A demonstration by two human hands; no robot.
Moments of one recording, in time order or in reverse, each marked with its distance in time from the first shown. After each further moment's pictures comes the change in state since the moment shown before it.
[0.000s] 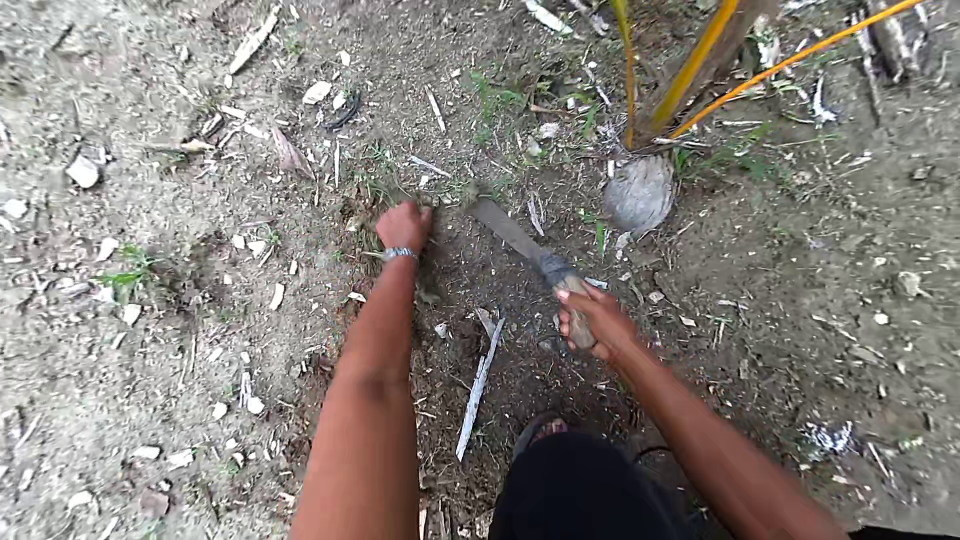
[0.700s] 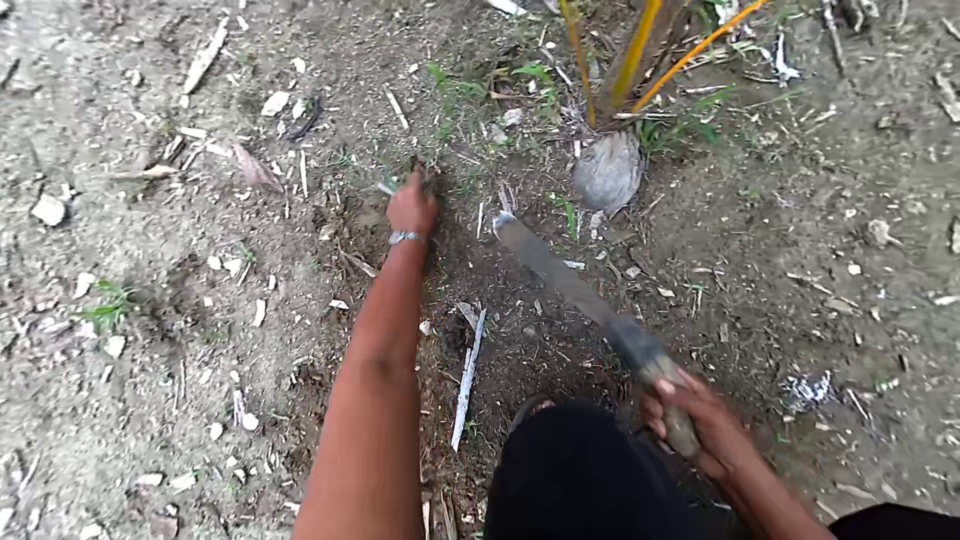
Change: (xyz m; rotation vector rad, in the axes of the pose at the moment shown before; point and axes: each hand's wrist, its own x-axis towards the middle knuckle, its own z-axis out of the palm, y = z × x) left_hand 0.008 0.059 0.019 -0.087 0.007 0.192; right_hand -0.147 0.054 -0.100 0.199 0.051 -0.058
